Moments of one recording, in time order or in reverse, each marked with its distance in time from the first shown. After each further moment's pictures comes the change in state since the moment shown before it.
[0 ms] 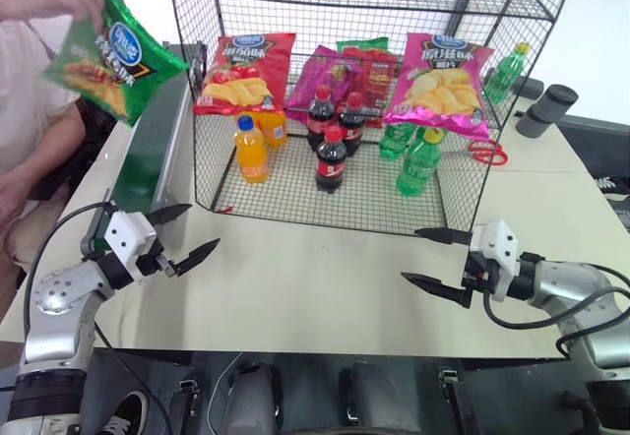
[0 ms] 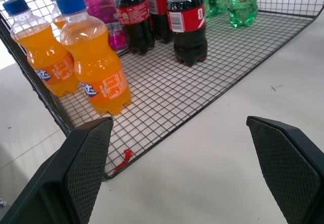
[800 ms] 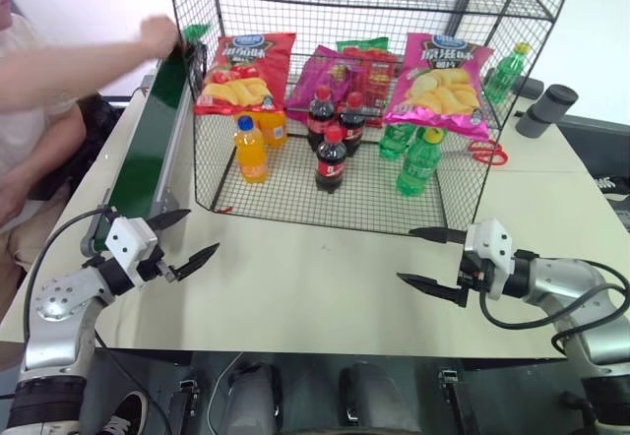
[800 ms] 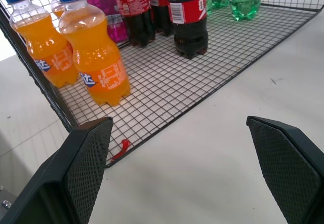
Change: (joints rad) left arm 0.038 -0.006 0.000 -0.017 0.008 -0.001 0.017; right arm -0.025 0.002 0.024 0.000 -0.007 -0.008 0.011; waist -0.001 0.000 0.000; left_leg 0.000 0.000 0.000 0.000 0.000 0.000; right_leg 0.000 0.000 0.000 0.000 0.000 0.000
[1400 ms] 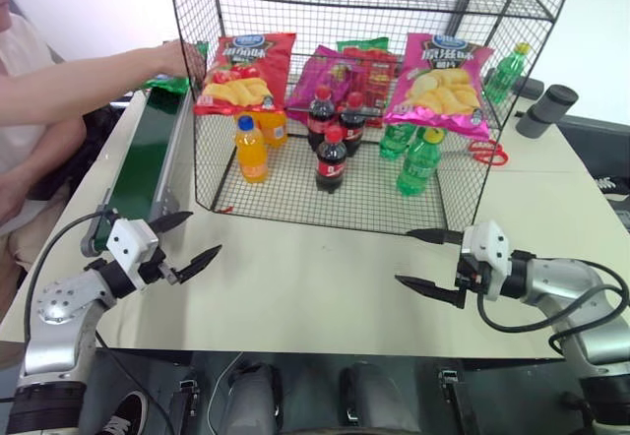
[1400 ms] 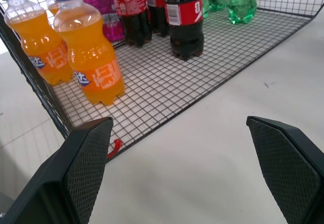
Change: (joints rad) left arm 0.021 -0.008 0.000 -0.046 -0.020 0.046 0.013; right arm 0.000 0.002 0.015 0.001 -0.014 -0.012 0.012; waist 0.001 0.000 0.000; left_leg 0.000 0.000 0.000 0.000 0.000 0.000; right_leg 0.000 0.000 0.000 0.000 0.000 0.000
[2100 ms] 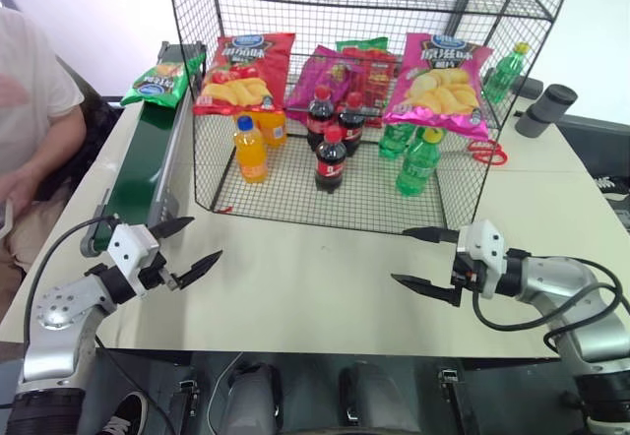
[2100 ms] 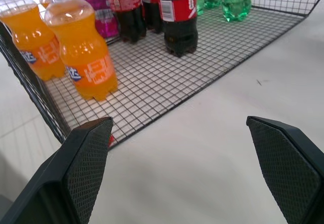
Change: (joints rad) left arm 0.026 -0.006 0.001 -0.020 -0.013 0.013 -0.004; right arm -0.027 0.019 0.021 -0.003 -0.009 0.003 -0.014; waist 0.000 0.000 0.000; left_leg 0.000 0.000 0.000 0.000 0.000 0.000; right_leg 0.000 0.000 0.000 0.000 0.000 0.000
